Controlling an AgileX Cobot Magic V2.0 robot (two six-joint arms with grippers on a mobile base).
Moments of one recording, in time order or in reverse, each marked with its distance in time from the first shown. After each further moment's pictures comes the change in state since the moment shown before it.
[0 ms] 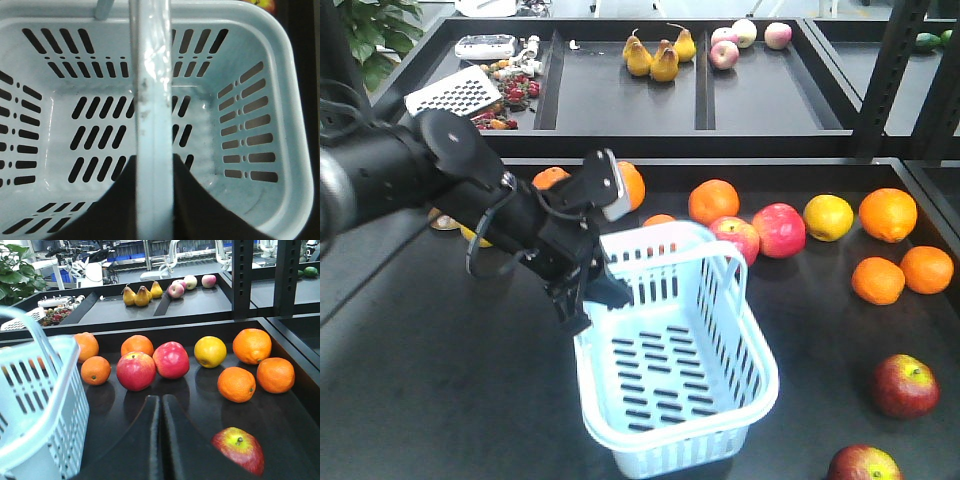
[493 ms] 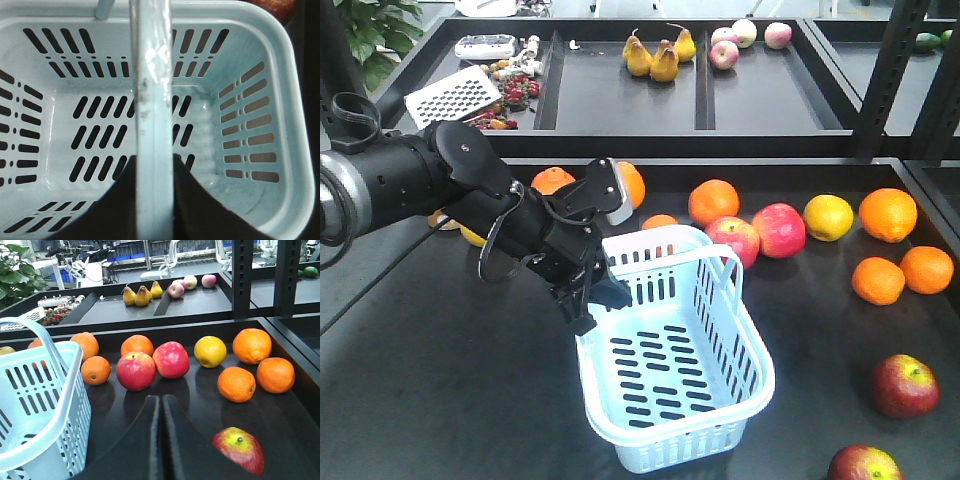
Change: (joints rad) left arm 0.000 0.025 0.000 0.002 -0.039 0.000; right arm 0.000 0.000 0.000 0.000 0.000 0.000
